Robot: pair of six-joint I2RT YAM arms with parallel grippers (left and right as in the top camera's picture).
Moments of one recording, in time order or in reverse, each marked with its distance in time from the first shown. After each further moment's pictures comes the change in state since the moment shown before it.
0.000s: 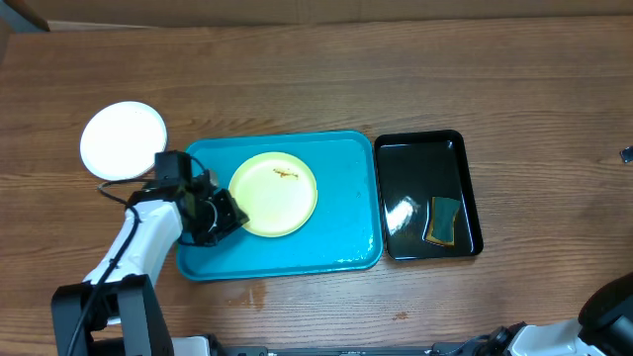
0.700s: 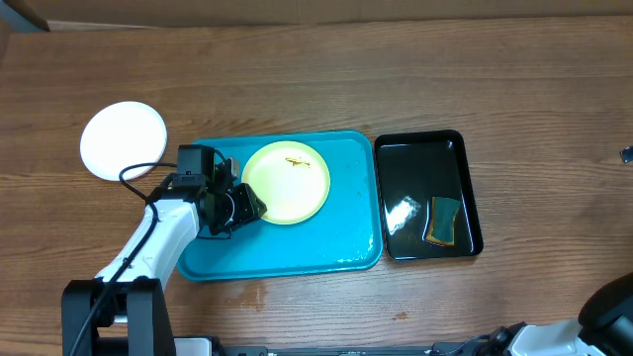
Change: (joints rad) left arm -0.109 0.000 0.000 0.091 -0.009 0.000; right arm 0.000 0.000 0.000 0.000 0.000 0.000
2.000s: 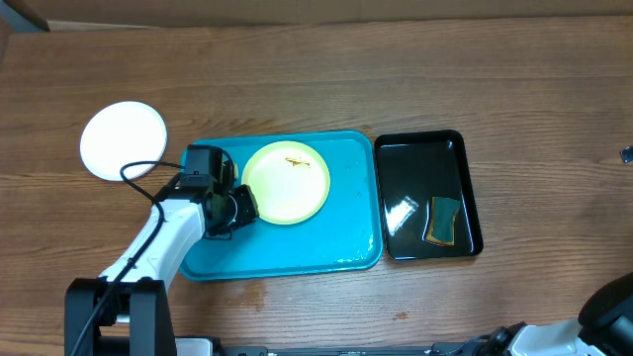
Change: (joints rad) left arm -0.045 0.000 0.000 0.009 -0.156 -0.038; right arm 0.000 0.000 0.000 0.000 0.000 0.000
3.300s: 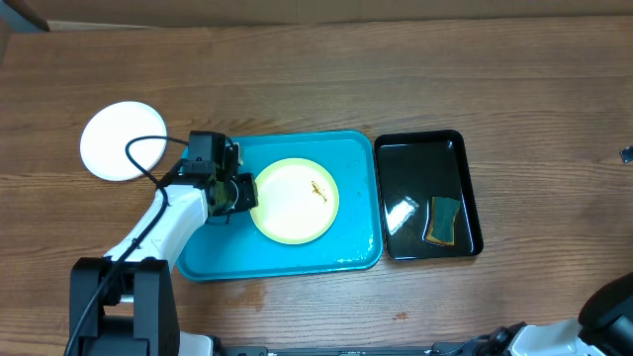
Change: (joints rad) left arm -0.003 0.079 0.082 0.058 -0.051 0.181; right arm 0.000 0.000 0.000 0.000 0.000 0.000
